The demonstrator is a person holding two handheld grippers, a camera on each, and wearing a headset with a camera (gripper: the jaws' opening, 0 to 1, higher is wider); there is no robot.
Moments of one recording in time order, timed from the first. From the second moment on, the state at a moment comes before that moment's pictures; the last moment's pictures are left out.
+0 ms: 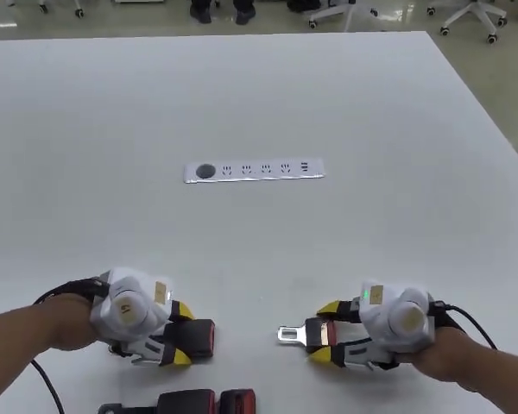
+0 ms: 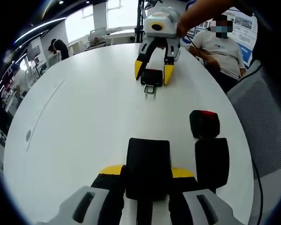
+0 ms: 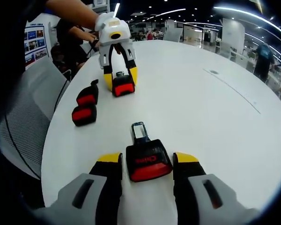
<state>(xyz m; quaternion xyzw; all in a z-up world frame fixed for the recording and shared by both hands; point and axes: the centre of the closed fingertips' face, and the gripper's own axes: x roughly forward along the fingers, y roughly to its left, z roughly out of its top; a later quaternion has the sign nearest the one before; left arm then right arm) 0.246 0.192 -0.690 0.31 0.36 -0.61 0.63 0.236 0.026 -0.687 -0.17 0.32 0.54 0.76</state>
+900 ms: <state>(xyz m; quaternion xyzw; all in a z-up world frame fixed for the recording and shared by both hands) 0.262 0.196 -0.663 0.22 0.39 -0.52 0.73 0.276 0.011 -0.667 -0.13 0.29 0.42 0.85</state>
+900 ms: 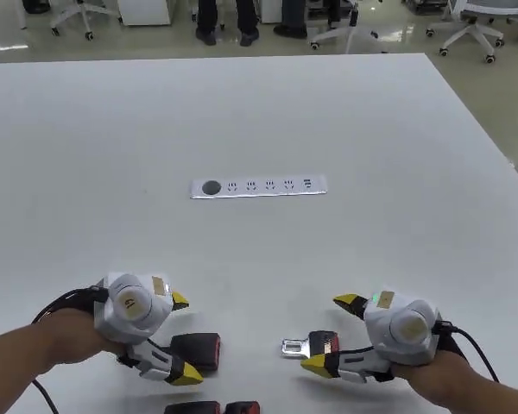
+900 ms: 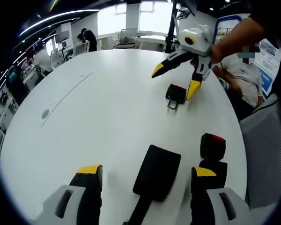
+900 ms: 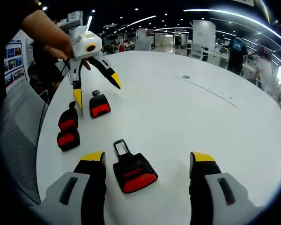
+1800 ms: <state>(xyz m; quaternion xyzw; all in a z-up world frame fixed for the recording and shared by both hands) 0.252 0.242 -0.600 0.03 0.32 -0.35 0.88 0.259 -0.008 -0.611 -0.08 0.24 0.27 0.93</state>
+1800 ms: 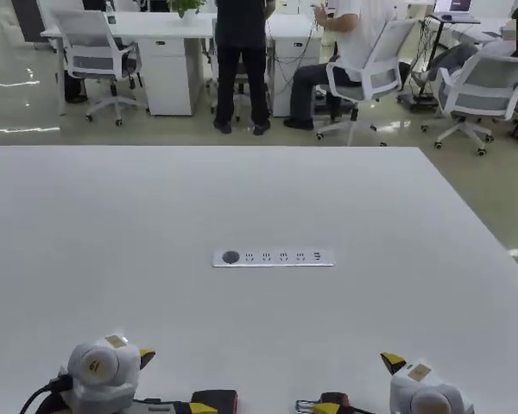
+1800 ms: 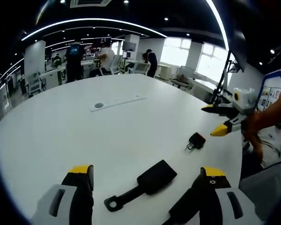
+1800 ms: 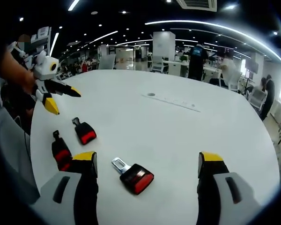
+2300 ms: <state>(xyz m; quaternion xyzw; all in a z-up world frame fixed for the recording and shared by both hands) 0.205 0.270 -0.580 0.00 0.29 -0.30 0.91 0.222 -0.011 -0.588 -0.06 0.22 0.24 0.94</state>
